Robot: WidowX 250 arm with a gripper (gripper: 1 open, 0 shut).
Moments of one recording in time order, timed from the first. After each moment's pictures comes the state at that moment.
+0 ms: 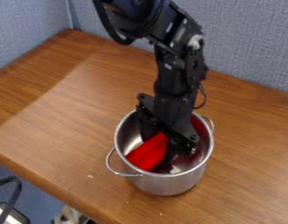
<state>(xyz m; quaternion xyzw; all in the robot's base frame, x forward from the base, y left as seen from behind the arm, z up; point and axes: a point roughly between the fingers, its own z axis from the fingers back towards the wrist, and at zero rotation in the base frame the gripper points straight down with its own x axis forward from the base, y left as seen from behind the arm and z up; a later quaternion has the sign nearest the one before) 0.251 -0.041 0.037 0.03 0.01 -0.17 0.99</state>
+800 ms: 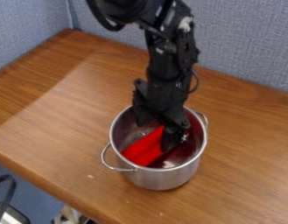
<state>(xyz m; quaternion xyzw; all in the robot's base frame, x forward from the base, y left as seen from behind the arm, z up) 0.258 -0.029 0.054 0.03 -0.01 -0.20 0.98</state>
